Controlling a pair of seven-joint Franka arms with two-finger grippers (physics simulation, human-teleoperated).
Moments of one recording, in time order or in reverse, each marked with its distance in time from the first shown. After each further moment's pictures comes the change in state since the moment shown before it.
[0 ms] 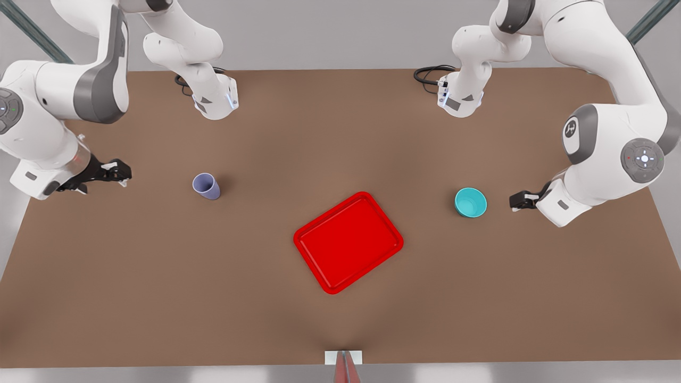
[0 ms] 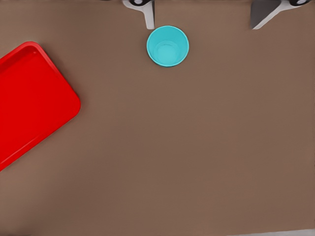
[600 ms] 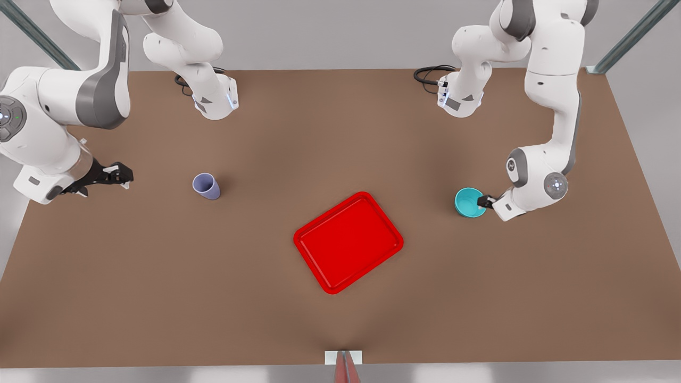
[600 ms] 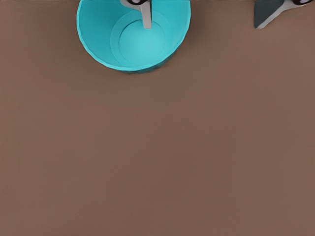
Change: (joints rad) left arm 0.000 0.002 0.112 -0.928 -0.160 0.866 0.408; right arm -0.004 0.014 -0.001 -0.001 0.001 0.000 0.000
